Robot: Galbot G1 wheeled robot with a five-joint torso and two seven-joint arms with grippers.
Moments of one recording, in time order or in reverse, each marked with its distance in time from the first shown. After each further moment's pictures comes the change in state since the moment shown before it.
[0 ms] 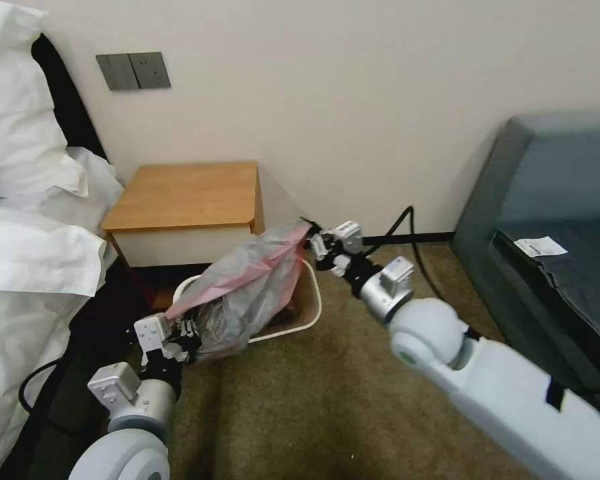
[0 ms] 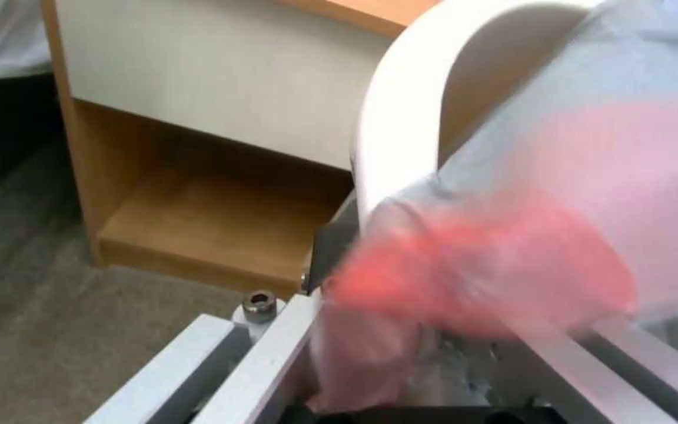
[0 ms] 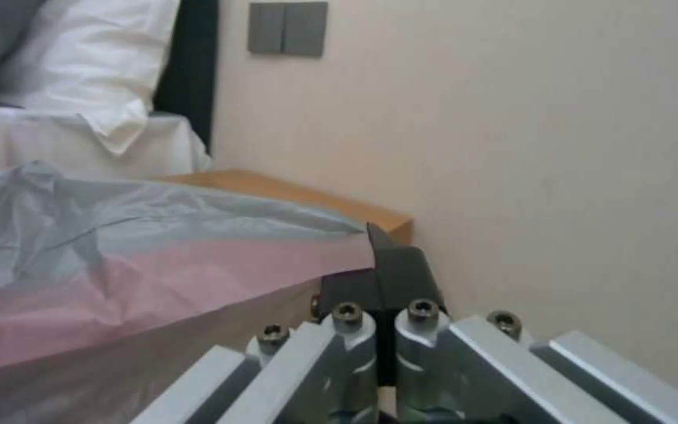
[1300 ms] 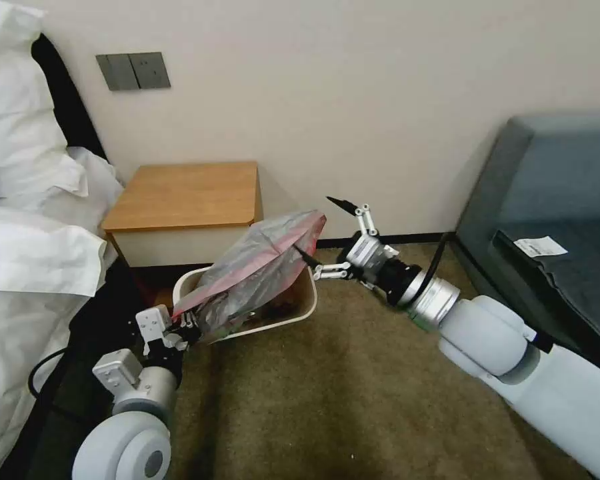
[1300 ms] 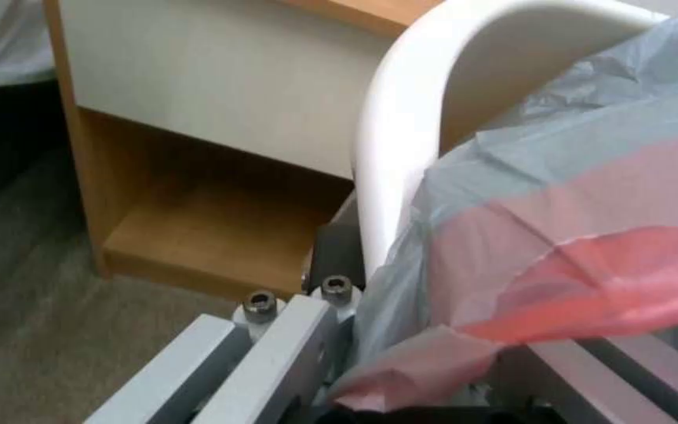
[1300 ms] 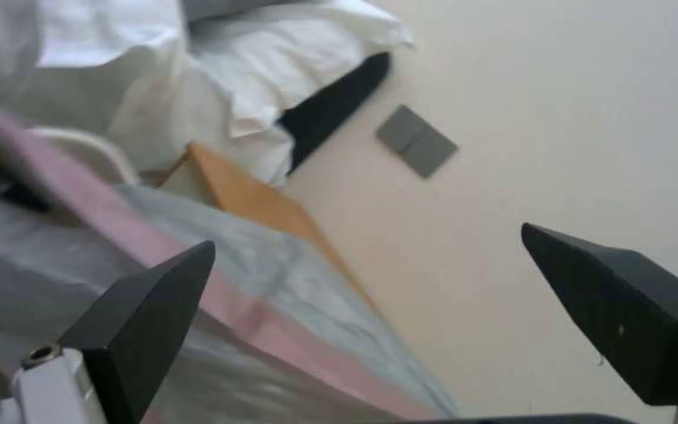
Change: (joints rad) left arm -0.094 0.021 -0.018 0.061 -0.039 0.026 -0.026; right arm -0.032 -0.133 0.023 0.147 -0.562 0.117 -0.288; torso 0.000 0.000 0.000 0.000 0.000
